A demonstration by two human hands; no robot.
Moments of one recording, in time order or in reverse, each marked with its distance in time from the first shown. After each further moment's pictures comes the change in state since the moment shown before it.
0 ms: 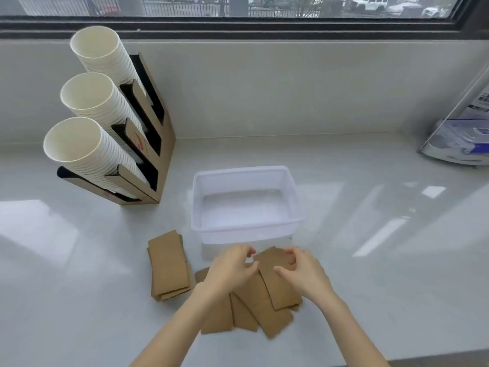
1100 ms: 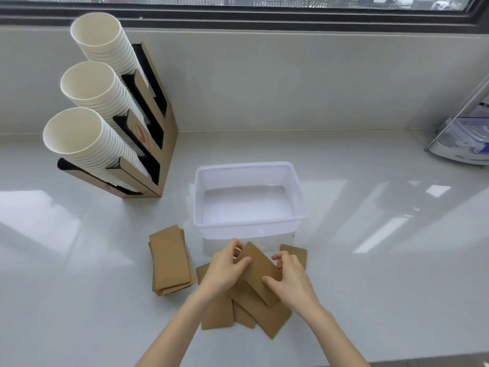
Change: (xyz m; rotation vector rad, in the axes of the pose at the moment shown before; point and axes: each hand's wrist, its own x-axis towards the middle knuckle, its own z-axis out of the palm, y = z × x) left_hand -0.006 -0.019 0.006 -0.508 0.091 -0.123; right_hand -0.004 -0.001 0.033 0.020 0.012 -0.106
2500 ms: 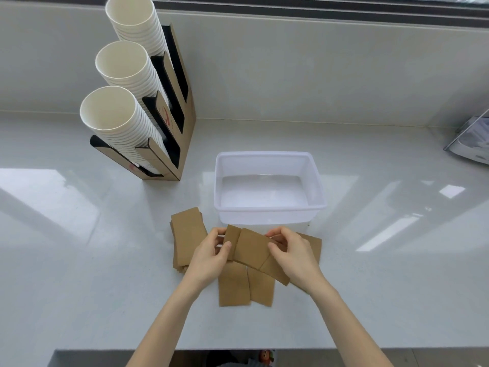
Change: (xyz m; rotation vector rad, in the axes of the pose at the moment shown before) left_hand -0.050 -0.013 -0.046 -0.255 0.165 -0.039; right_hand -0.011 -0.049 -0.009 0.213 0.024 -0.157
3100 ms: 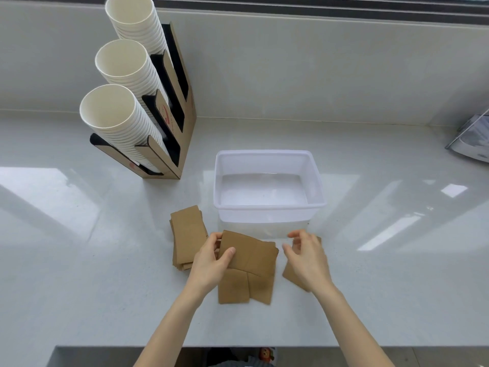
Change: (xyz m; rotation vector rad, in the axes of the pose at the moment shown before) left_hand -0.010 -0.007 0.010 -0.041 0.060 0.003; right_hand 0.004 0.033 -0.001 -0.217 0.149 0.167
